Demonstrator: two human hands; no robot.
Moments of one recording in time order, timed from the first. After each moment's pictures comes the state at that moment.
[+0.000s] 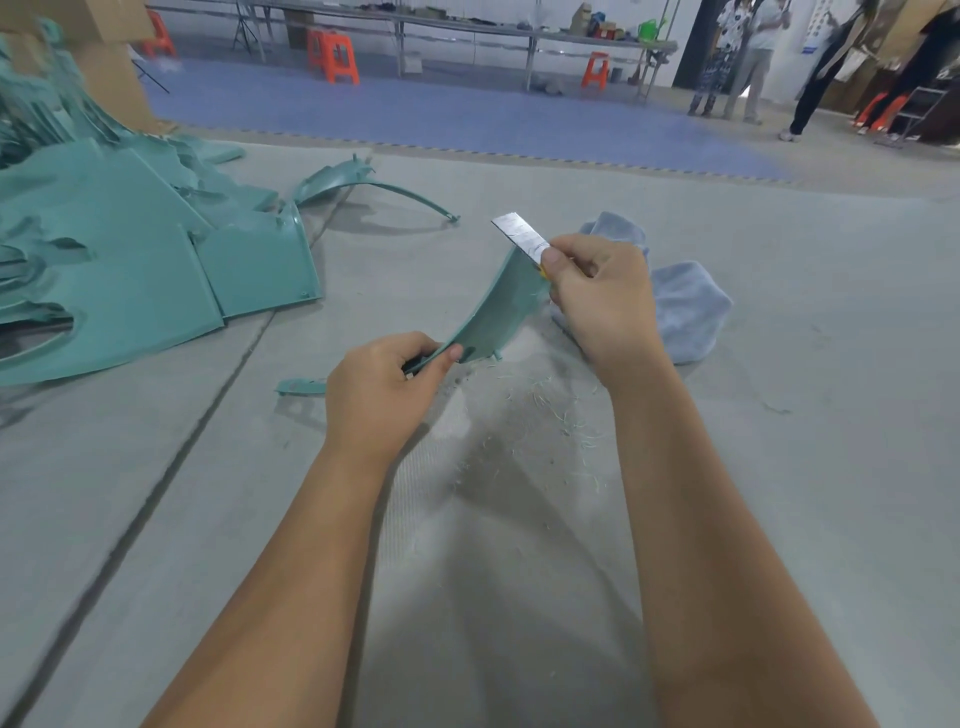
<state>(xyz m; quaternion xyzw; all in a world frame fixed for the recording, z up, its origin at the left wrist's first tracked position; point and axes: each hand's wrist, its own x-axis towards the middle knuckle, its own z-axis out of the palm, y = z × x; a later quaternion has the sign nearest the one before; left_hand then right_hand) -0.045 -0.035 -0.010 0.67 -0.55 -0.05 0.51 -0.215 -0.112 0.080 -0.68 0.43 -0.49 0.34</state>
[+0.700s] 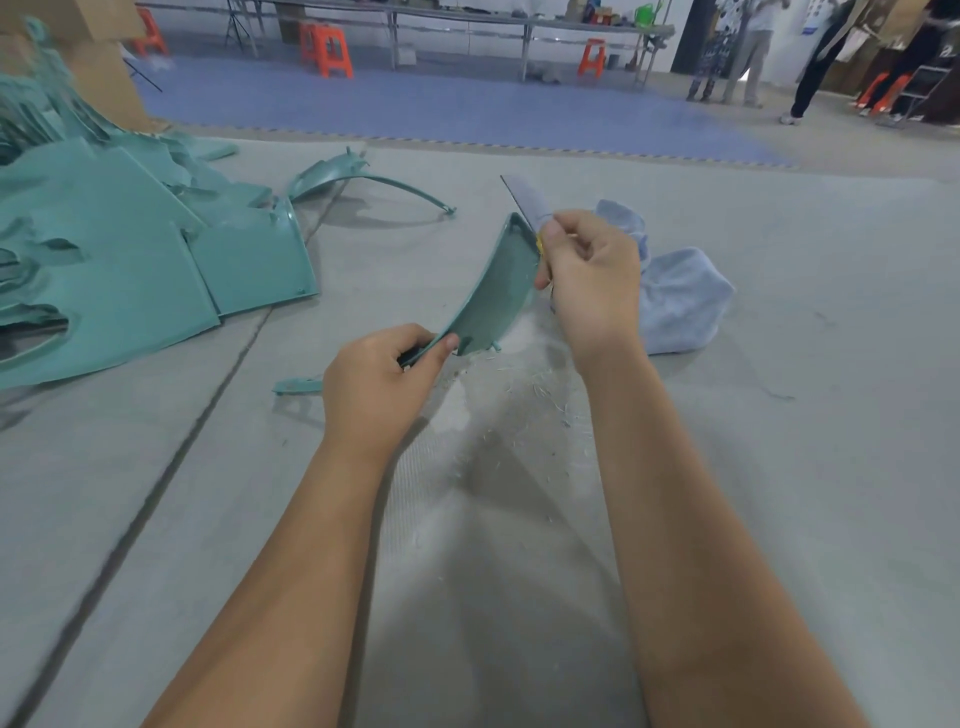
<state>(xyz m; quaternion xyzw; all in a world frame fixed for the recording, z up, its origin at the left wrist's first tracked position) -0.045 -0.035 -0.008 0.68 -0.54 -0.03 0.50 -0.202 -0.106 0.079 -0.61 0.42 -0.56 0.38</state>
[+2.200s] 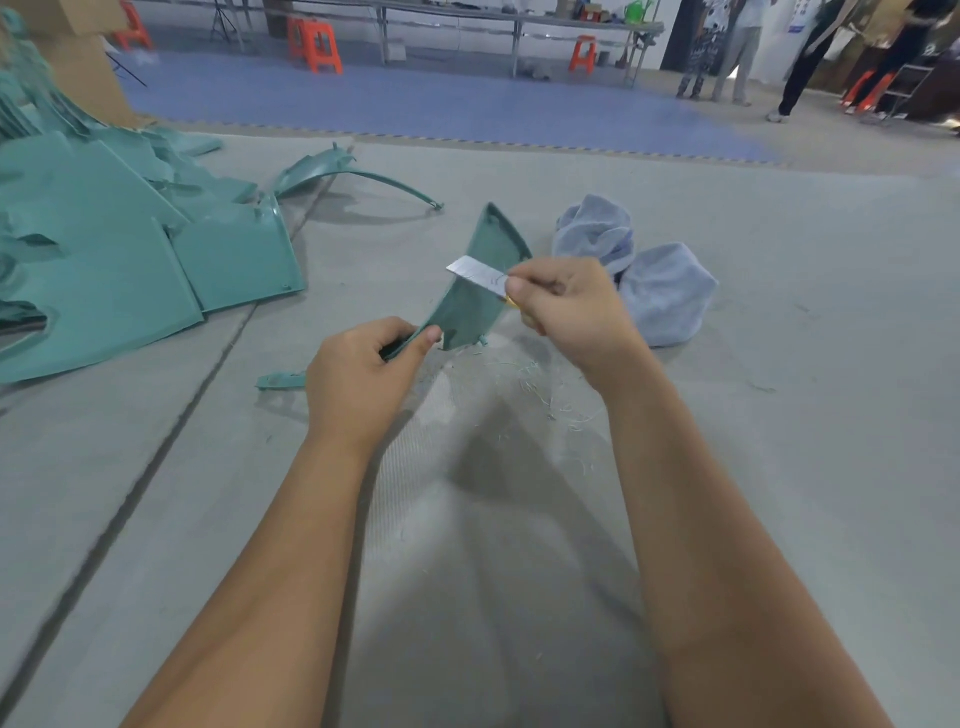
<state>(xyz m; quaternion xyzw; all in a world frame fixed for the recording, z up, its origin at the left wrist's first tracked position) -0.044 -0.035 -0.009 0.67 -0.53 -0.06 0.51 -0.225 -0.109 0.062 -0.72 0.38 -0.41 0.41</state>
